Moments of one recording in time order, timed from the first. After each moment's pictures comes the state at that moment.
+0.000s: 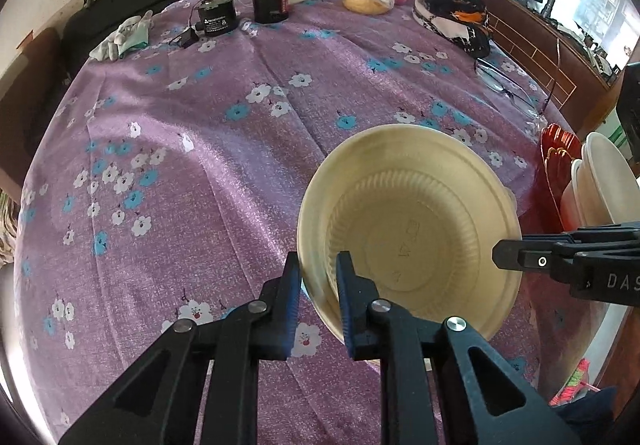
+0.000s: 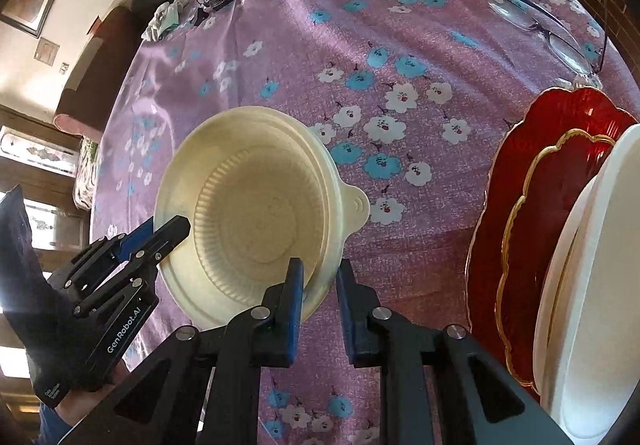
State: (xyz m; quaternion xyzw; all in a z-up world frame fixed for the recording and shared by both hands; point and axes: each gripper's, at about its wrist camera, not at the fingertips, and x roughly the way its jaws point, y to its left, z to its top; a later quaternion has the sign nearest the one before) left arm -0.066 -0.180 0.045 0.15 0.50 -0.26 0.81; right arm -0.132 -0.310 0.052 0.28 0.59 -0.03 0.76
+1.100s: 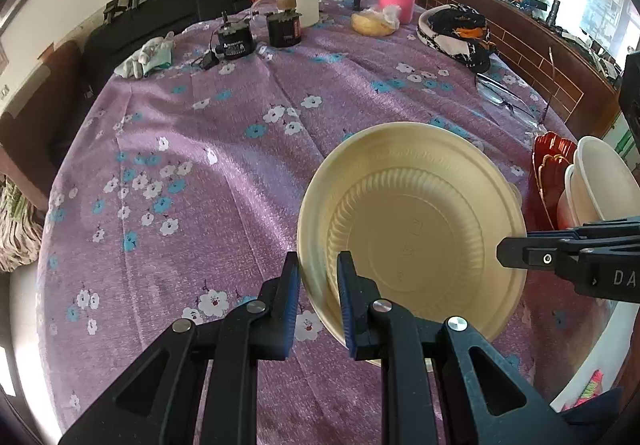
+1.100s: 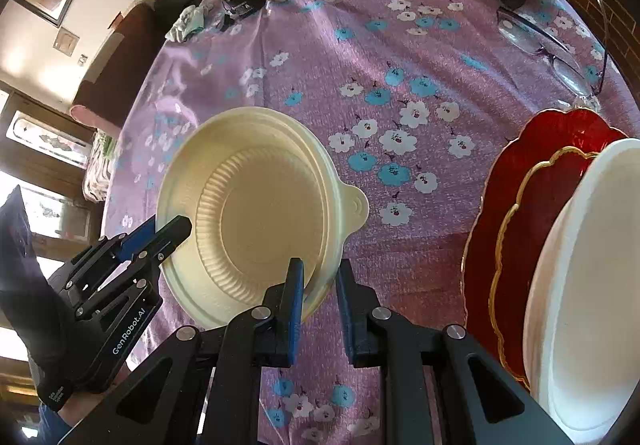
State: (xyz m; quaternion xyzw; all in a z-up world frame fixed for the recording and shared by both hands) left arm -0.092 -0.179 0.070 0.16 0.47 -0.24 0.84; right arm -0.144 -0.307 0.073 0.26 0.57 -0.01 0.78
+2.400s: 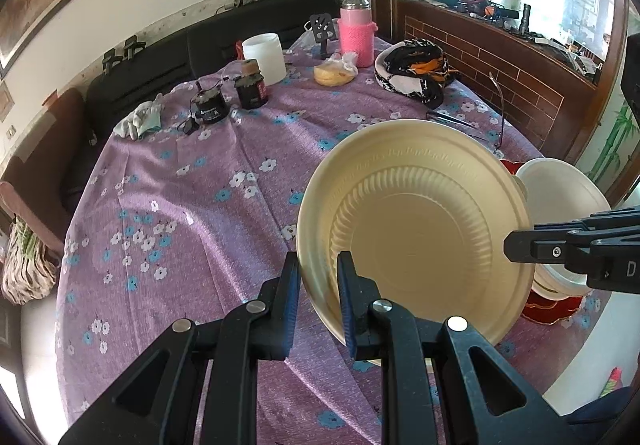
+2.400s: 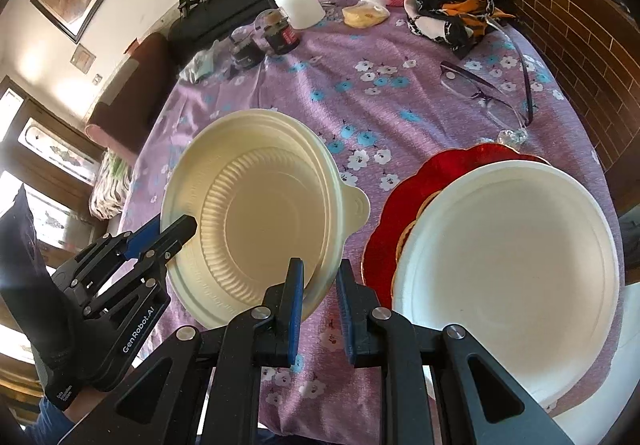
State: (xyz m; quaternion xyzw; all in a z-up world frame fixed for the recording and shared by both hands) left arm -0.140 -0.235 0.119 0.18 0.40 -0.25 0.86; right arm -0.198 -0.356 0.129 0.25 0.51 -0.01 0.82
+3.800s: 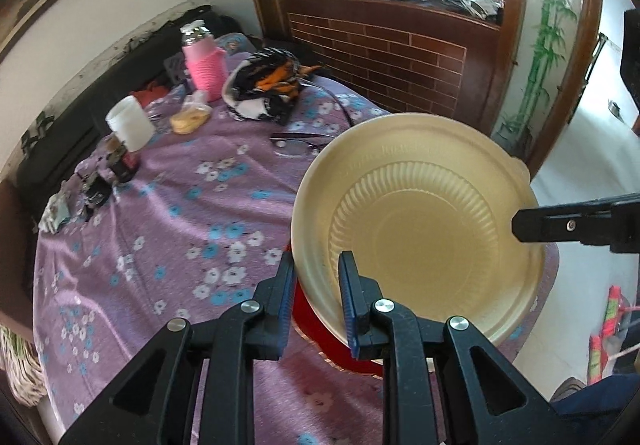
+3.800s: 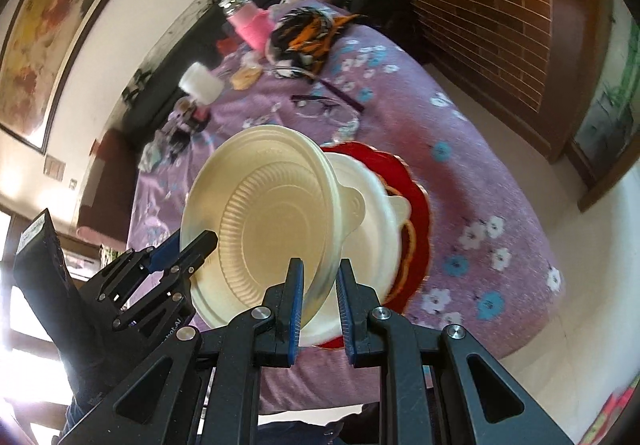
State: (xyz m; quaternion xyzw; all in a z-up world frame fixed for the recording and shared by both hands) left arm -0.205 -0.379 0.123 0.27 0.37 -0.39 0.80; right arm -0.322 -0.473 0.150 0.38 0.45 -0.13 0.80
